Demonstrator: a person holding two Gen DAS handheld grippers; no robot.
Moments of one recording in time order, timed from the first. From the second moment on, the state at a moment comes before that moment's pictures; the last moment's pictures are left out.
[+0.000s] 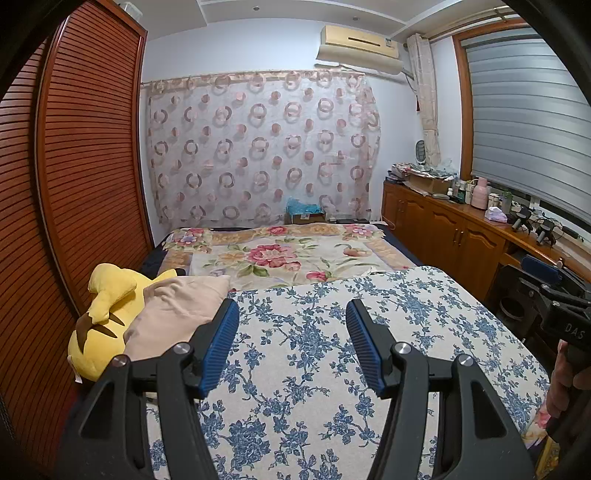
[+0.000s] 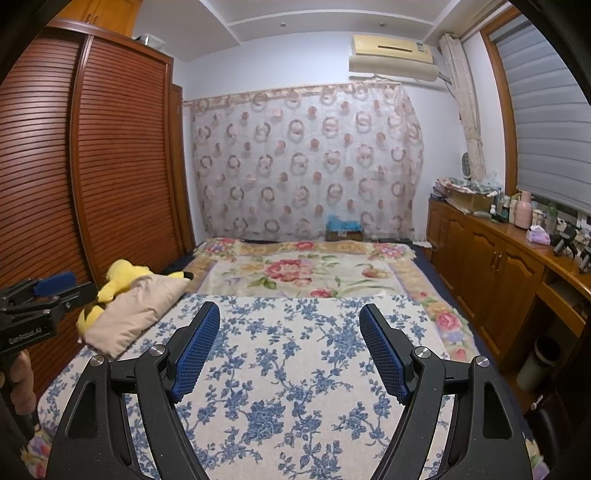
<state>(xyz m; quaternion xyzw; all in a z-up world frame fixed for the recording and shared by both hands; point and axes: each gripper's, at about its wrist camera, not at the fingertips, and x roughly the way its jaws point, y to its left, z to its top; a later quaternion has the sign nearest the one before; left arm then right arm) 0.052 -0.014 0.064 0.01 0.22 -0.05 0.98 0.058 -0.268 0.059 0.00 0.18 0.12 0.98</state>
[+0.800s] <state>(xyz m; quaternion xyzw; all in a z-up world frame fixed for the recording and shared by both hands) 0.052 -0.014 0.063 0.01 0.22 -0.05 0.98 0.059 -0.267 0.059 0.00 0.18 0.12 0.98</state>
